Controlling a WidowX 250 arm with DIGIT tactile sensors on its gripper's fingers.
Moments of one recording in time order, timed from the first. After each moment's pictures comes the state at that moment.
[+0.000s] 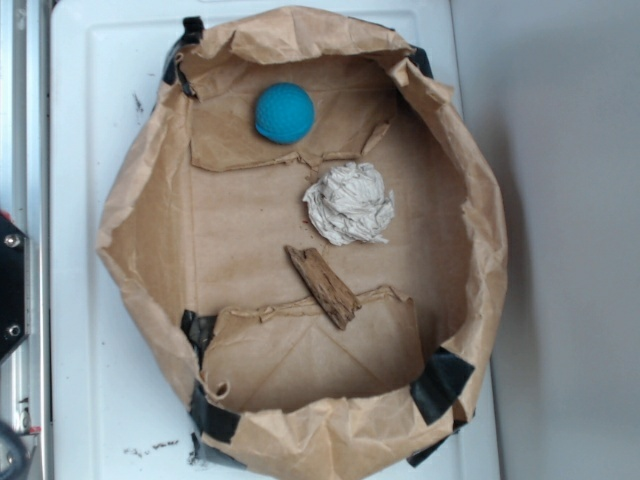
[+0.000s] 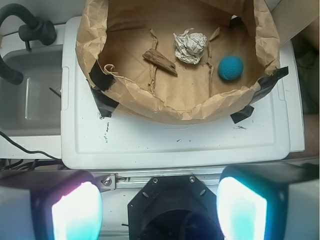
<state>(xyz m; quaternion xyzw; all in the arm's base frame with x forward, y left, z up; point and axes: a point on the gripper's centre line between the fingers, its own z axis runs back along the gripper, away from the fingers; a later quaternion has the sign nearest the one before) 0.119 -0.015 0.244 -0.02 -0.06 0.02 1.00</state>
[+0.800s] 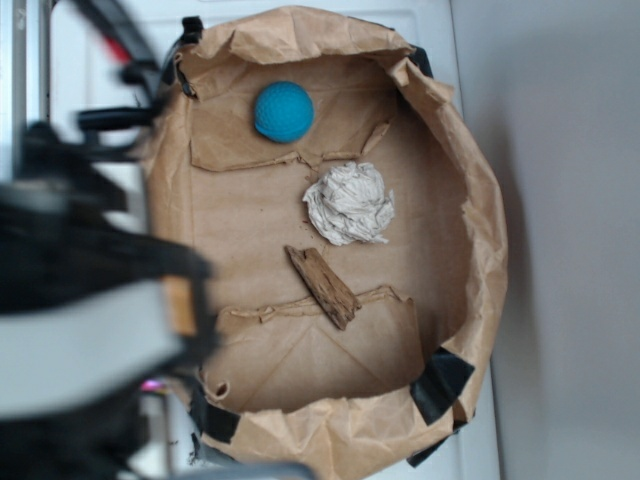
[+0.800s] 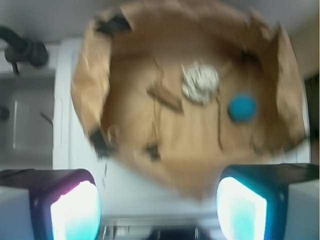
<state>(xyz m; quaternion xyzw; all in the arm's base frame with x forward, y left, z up) 0.215 -0.034 0.221 0.00 -0.07 -0.02 1.00</state>
